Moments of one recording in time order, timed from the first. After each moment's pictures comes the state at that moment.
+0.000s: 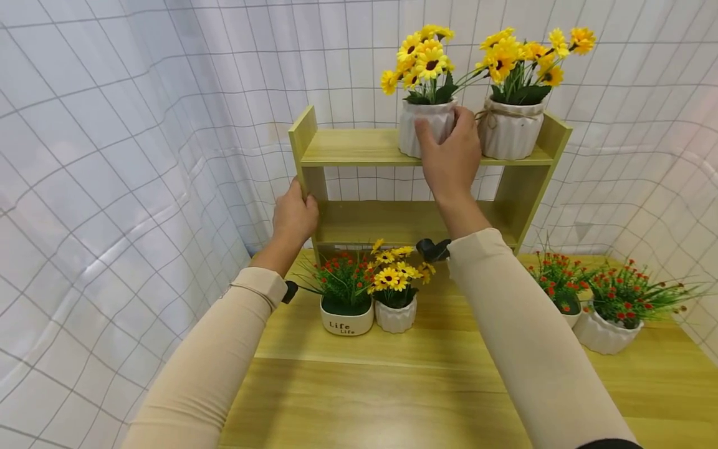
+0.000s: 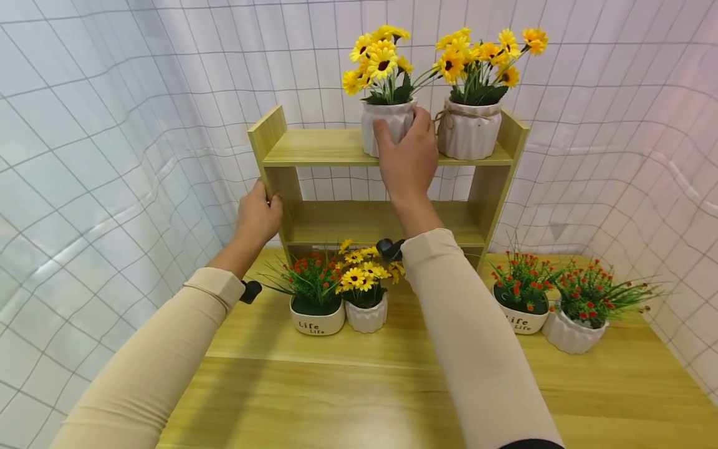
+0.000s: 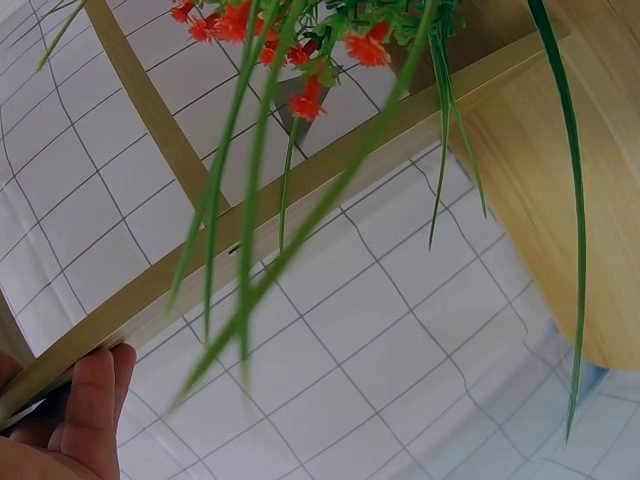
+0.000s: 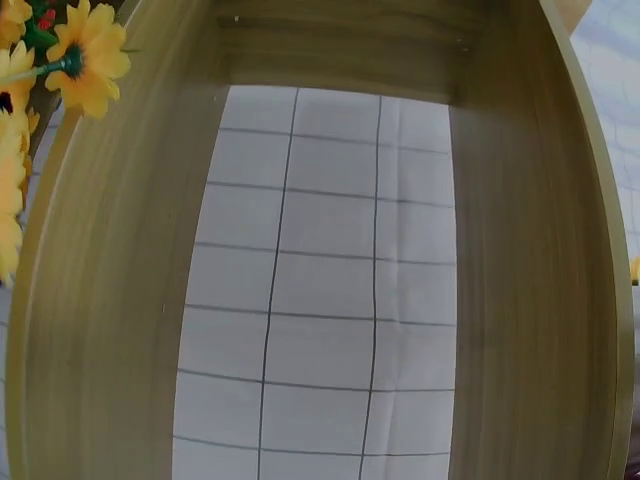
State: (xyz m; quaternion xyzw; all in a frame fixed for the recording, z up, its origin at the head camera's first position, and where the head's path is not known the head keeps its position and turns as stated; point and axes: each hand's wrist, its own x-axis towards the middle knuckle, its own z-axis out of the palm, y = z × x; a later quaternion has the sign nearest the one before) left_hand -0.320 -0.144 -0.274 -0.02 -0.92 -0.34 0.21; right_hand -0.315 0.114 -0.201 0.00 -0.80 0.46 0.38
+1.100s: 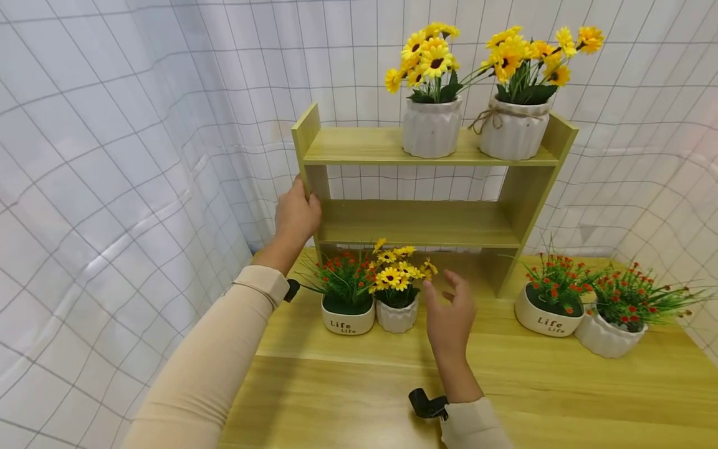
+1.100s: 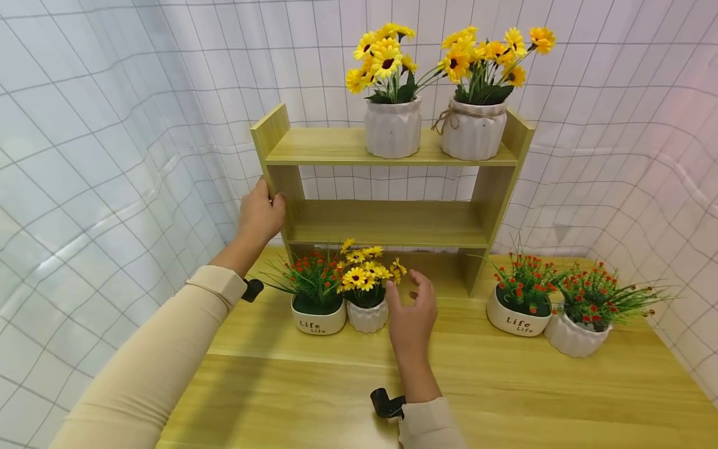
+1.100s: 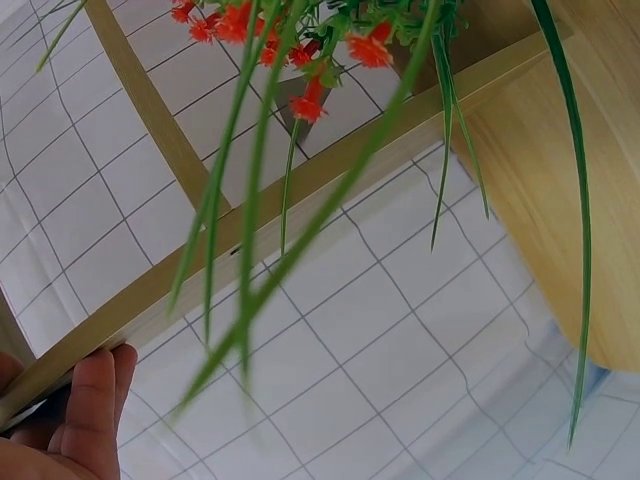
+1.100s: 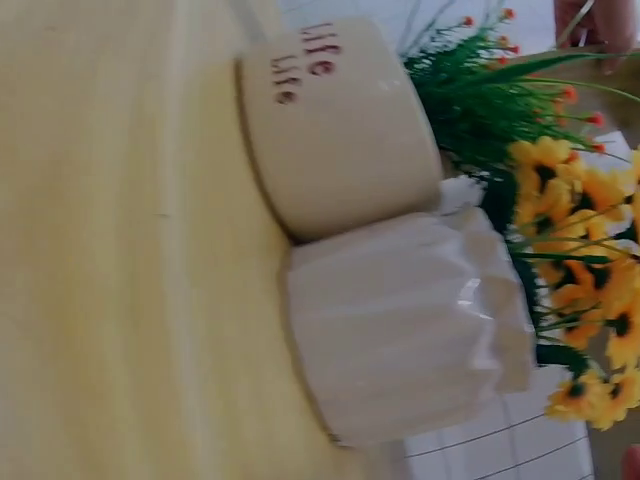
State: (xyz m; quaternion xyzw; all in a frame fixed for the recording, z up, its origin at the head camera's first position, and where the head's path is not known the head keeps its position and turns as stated) left_hand -0.322 -0.144 -0.276 -0.01 -0.92 -0.34 0.21; right_hand -0.205 0.106 -0.432 -0.04 -0.73 0.59 0.35
